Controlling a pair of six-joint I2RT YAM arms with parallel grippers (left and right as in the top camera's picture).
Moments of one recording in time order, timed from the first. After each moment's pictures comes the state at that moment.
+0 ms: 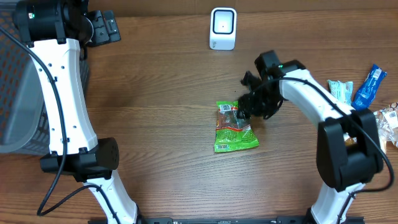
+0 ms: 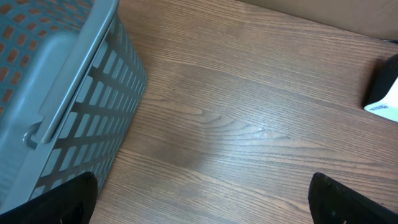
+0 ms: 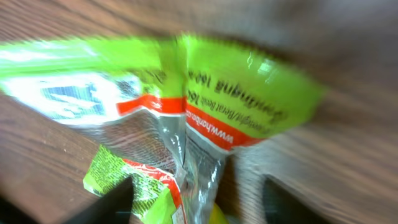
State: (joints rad) left arm 0.09 2.05 2.61 -1.57 -0.11 -0.20; right arm 0.31 1.97 1.42 -0.98 -0.38 0.02
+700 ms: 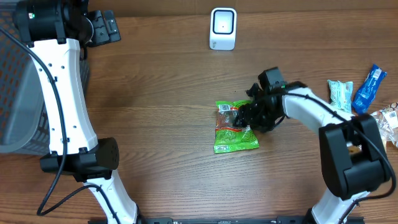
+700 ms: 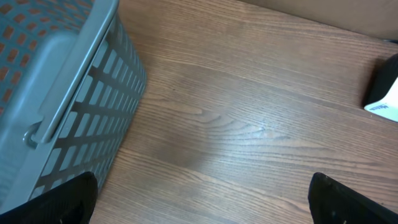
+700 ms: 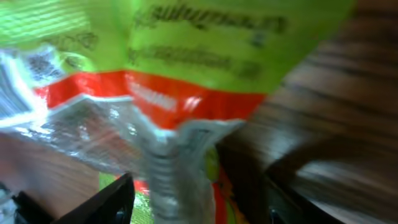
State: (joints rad) left arm 0.09 2.05 2.61 -1.57 -0.11 -0.20; right arm 0.30 1.89 1.12 -0.66 -0.49 0.32
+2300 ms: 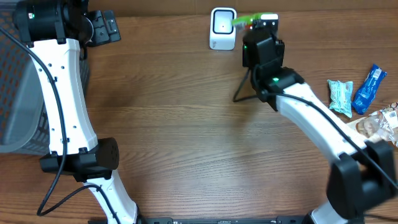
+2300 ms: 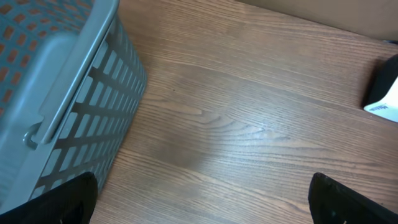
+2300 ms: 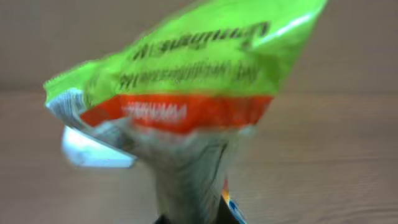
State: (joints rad) left arm 0.09 2.05 2.61 -1.57 -0.11 -0.20; right arm 0.44 1.78 1.36 -0.14 0.58 0.19
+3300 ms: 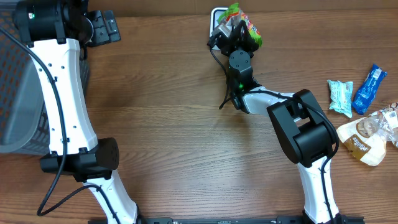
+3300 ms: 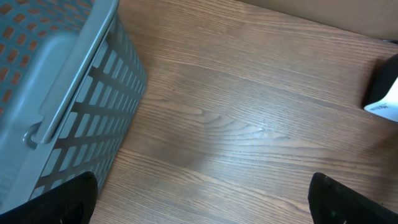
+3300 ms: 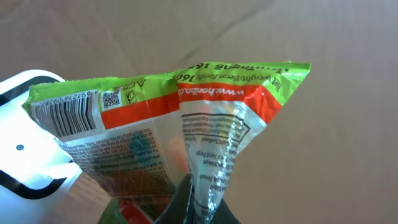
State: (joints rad) left arm 0.09 2.05 2.61 -1.57 -0.11 -0.20; right arm 0.47 2.29 1.36 1.01 0.62 -1.01
